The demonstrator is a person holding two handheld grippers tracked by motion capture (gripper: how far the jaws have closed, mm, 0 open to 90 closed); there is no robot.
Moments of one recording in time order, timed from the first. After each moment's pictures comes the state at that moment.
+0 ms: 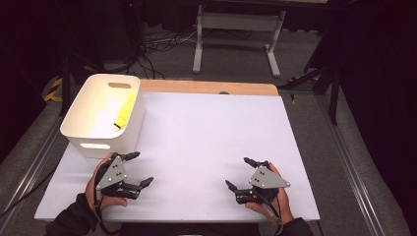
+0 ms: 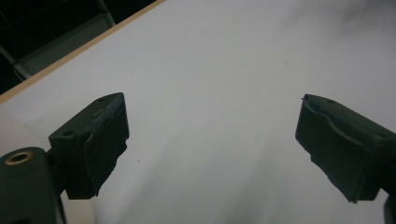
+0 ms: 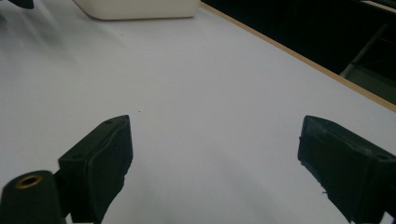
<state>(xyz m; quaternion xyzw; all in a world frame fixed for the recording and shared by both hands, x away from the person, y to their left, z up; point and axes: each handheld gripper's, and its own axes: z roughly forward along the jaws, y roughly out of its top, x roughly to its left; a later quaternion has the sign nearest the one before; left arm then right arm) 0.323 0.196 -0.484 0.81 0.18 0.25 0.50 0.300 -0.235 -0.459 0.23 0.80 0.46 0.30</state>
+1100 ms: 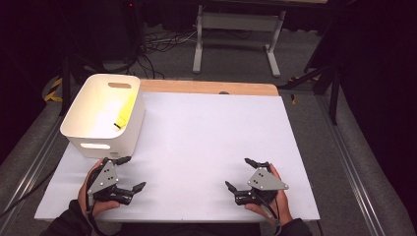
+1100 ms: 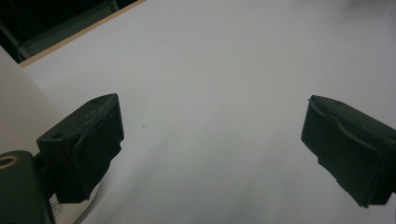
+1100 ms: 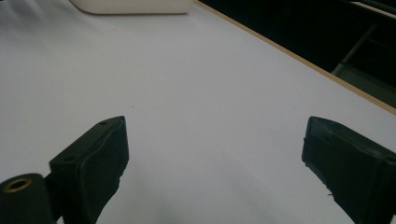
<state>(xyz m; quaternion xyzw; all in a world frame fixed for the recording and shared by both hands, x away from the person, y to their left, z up) 0.313 0.215 -0.494 0.81 0.21 0.24 0.49 0.299 -0.234 -0.465 0.24 0.80 0.45 0.32</state>
